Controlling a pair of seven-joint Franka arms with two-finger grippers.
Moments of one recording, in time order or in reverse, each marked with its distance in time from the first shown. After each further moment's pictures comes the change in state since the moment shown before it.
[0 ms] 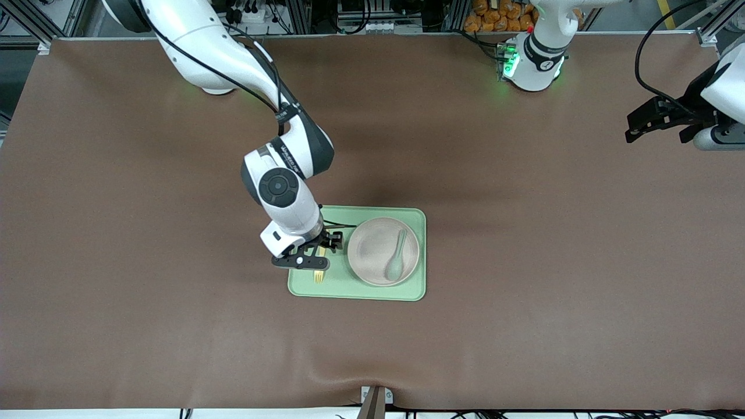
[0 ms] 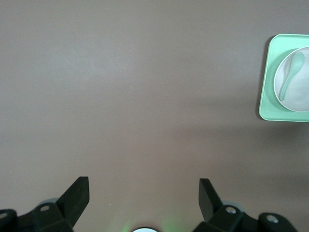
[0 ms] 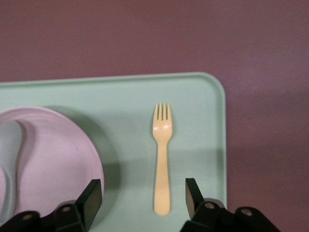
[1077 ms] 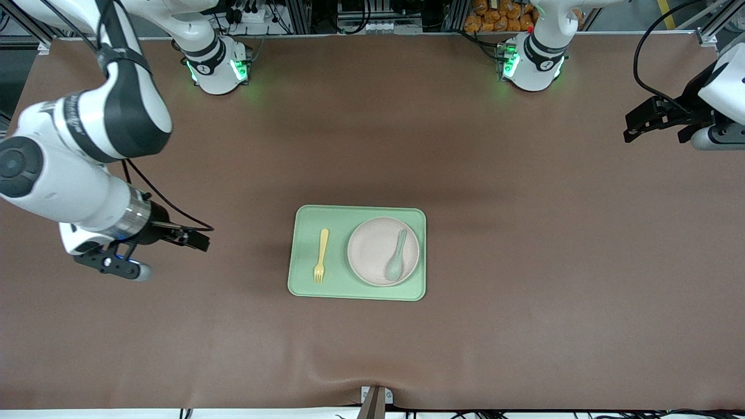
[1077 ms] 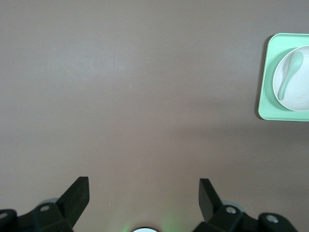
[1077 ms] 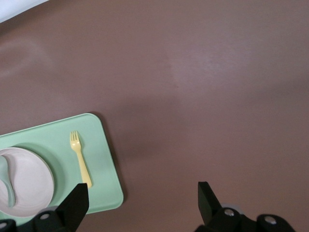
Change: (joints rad) left arm -0.001 0.000 -0.004 0.000 0.000 0.000 0.000; right arm -0.494 -0.293 0.168 0.038 -0.001 -0.420 -0.146
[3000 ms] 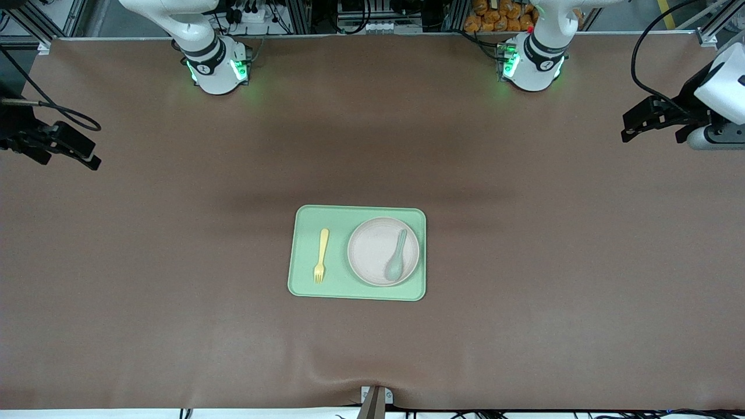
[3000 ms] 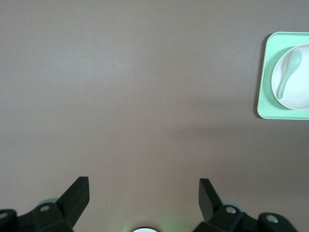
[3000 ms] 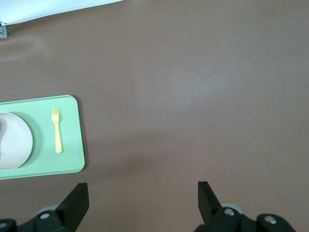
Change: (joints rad) left arm -0.002 0.000 -0.006 0.000 0.000 0.000 0.000; right arm -0.051 -0.378 -0.114 -0.139 -0.001 -0.146 -0.283
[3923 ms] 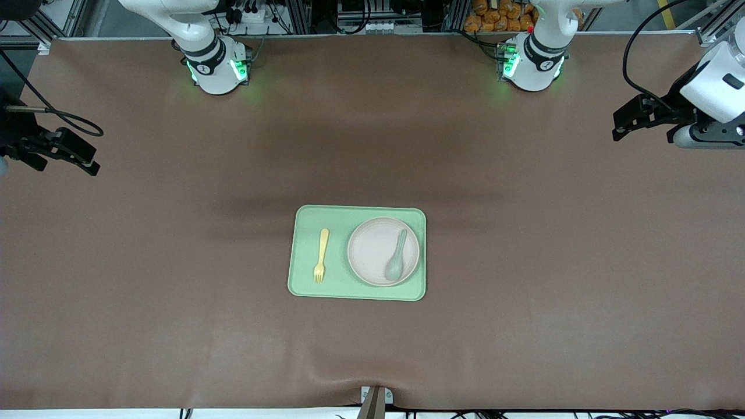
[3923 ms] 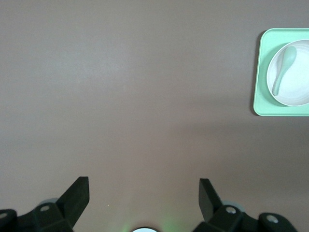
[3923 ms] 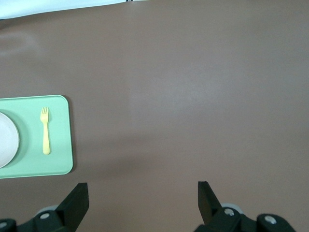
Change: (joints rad) left arm 0.002 0.000 -0.027 0.000 0.000 0.000 -0.003; right arm 0.007 0.005 0.000 0.003 -0.045 0.010 -0.037
